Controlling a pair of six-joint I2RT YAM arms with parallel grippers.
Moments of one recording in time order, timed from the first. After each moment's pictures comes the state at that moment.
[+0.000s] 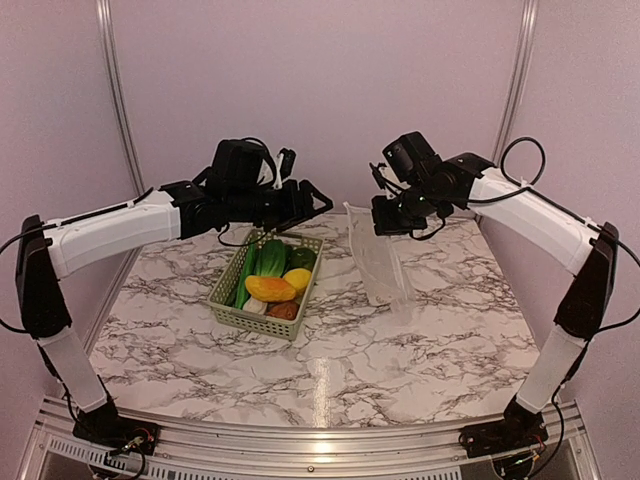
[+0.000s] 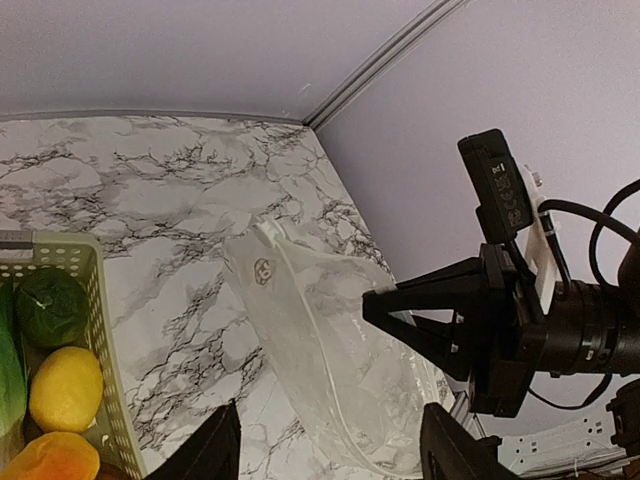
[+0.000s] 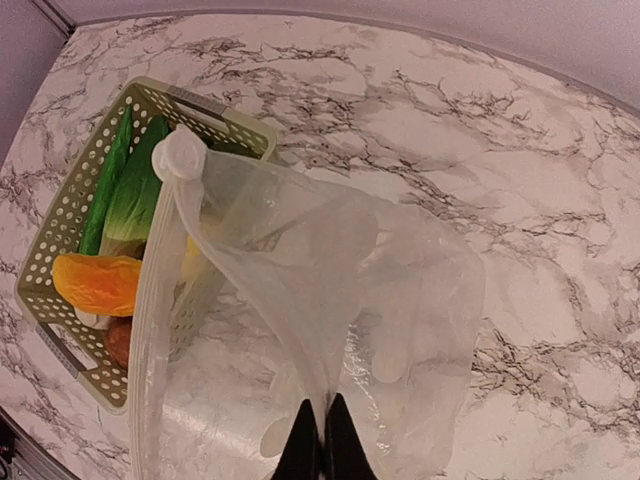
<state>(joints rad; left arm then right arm) -0.77 1.70 1.51 -0.19 0.21 -0.71 0.67 1.72 1.74 -0.91 0.12 0.37</state>
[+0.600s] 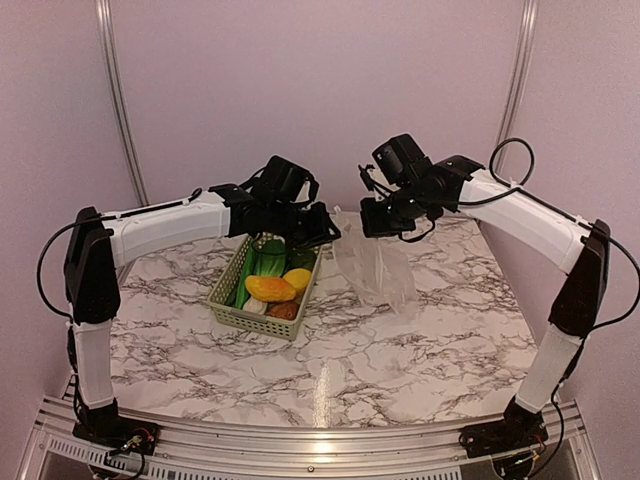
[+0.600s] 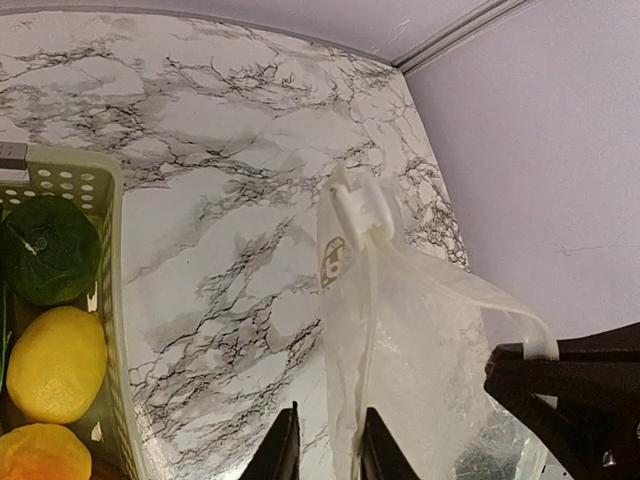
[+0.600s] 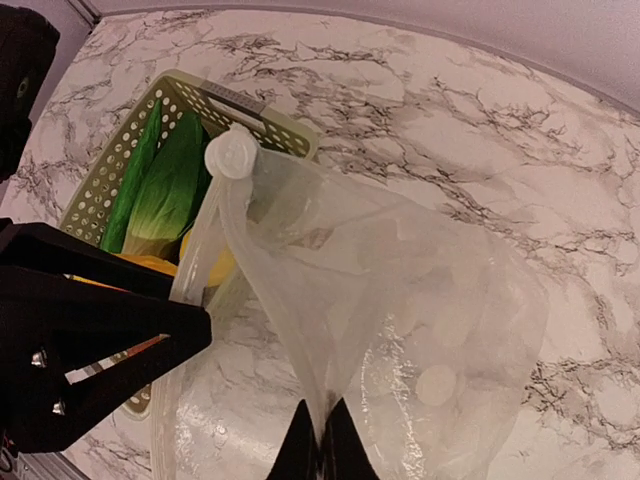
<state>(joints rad) -0.81 2.01 1.79 -0.40 0.16 -0.77 0.70 1.76 1.75 -0.86 0.09 0.36</state>
